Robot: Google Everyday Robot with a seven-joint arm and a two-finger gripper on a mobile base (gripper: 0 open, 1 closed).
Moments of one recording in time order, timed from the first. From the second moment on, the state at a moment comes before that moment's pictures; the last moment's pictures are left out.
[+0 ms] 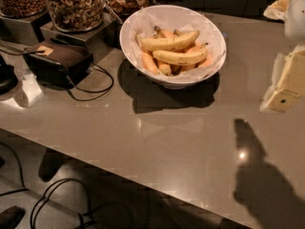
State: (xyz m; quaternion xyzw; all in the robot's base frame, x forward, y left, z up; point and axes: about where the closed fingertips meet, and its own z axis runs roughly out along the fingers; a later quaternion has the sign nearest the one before) arm 0.434 -0.203 1.017 -0.60 0.77 -0.08 0.21
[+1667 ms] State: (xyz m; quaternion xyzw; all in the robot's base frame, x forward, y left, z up) arm 0.475 -0.158 1.031 -0.62 0.76 -0.05 0.22
